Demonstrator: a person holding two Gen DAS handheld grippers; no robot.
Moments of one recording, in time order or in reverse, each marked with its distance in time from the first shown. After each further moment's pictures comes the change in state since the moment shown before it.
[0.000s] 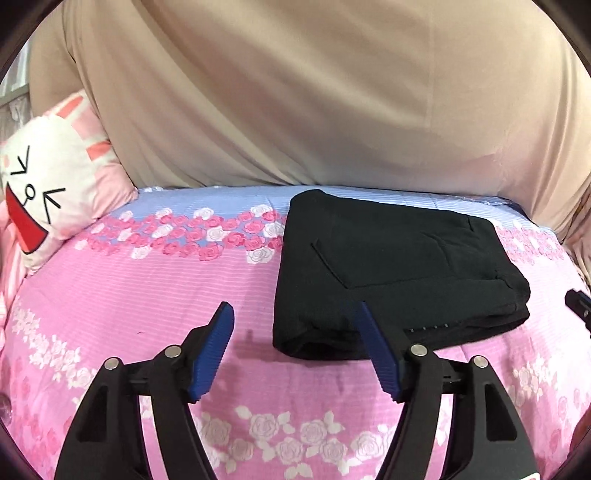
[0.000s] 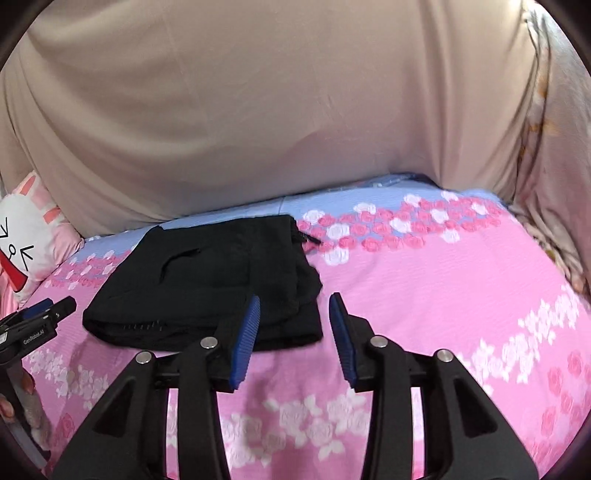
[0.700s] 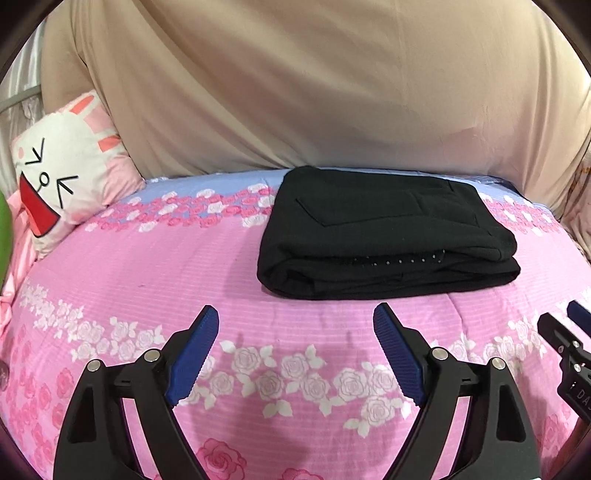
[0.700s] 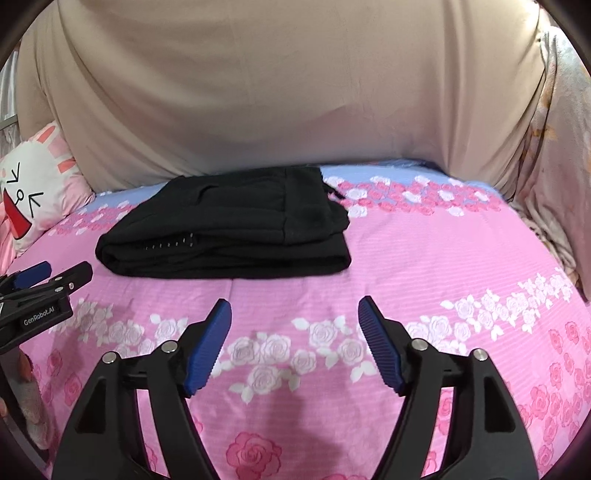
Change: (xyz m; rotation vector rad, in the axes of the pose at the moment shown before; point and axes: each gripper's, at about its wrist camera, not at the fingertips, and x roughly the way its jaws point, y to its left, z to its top) left arm -0.024 -0.023 -0.049 0.012 0.005 0.007; right arm -0.017 0.034 -0.061 -0.111 0.037 0.005
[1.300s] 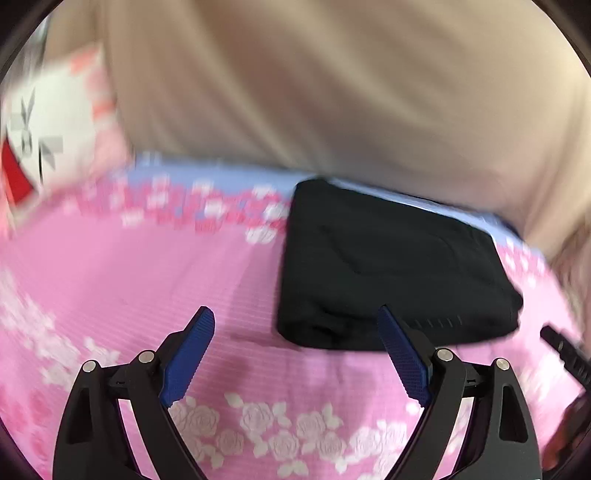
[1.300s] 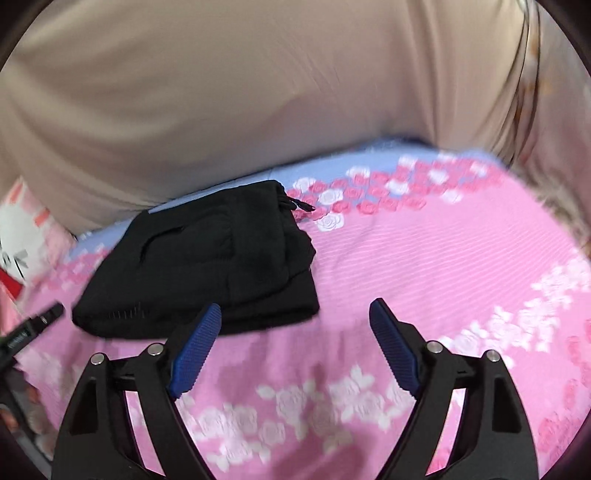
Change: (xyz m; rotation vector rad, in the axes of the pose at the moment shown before) left arm 0.030 0.036 0.031 -0.092 -0.021 -0.077; right arm 0.027 -0.036 0.027 0.116 -0.007 -0.063
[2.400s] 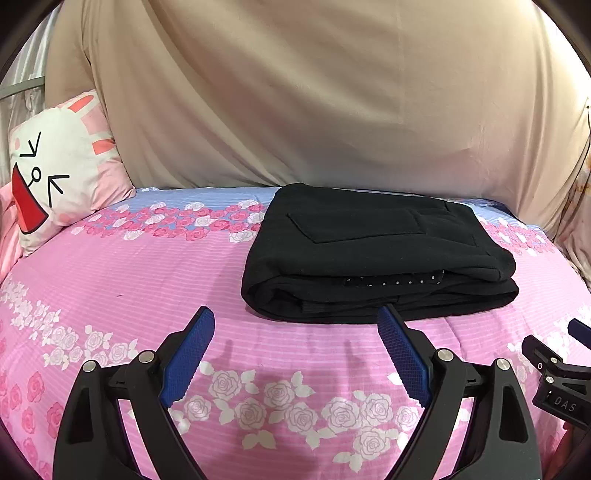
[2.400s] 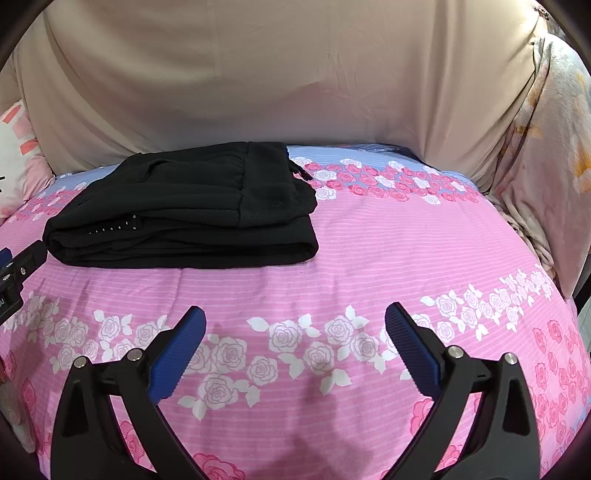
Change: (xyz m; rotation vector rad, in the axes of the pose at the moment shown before) left arm -0.012 -0.031 -0.039 0.060 -0.088 0.037; right arm -0.002 0.025 -0.036 -0.143 0.027 -0.130
